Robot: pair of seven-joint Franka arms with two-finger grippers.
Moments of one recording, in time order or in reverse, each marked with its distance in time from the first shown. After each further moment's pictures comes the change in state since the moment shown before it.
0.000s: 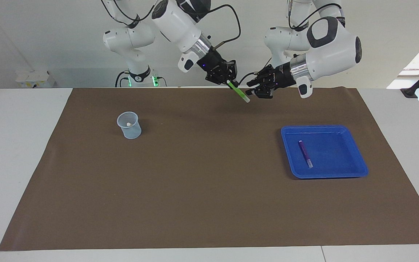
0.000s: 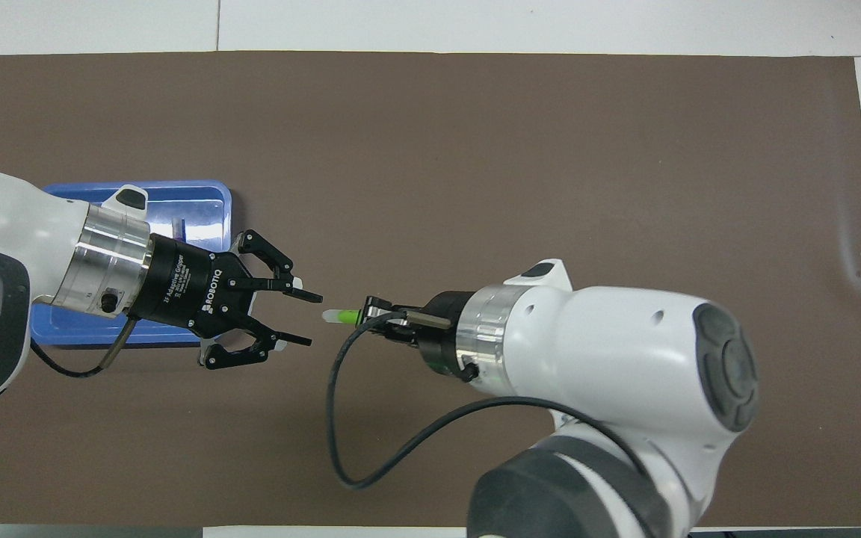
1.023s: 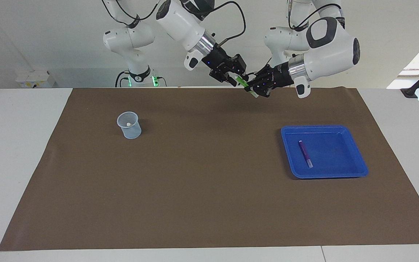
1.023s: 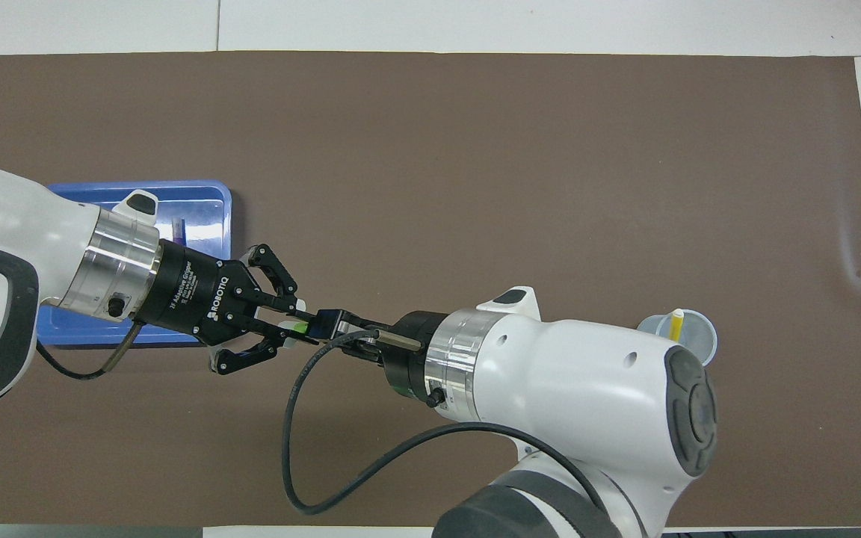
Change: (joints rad) left arm 0.002 0.006 -0.014 0.003 0.004 -0.034 0.002; right arm 0.098 0.001 0.024 -0.043 0.139 0.196 0.070
